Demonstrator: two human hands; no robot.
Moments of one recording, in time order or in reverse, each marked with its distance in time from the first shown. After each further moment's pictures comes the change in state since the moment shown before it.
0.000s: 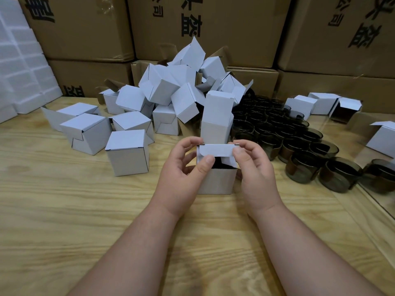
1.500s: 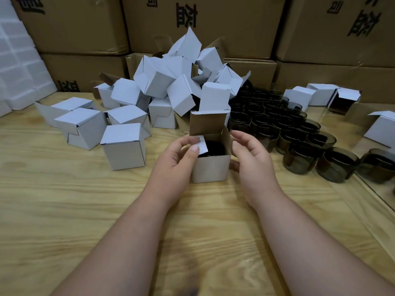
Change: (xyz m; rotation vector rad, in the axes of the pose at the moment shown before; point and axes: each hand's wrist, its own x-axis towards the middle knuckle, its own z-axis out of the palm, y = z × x) left_hand 0.004 -0.008 -0.013 0.266 -0.002 -0.122; right_hand 0.005 -0.005 -0.002 -0.067 0.062 0.185
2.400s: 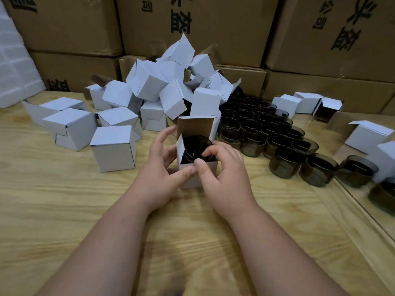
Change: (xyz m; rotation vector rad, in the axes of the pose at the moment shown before) left_hand 0.003 -0.011 -0.015 -0.010 -0.161 0.080; right_hand -0.024 0.007 0.007 -0.693 -0.100 -0.533
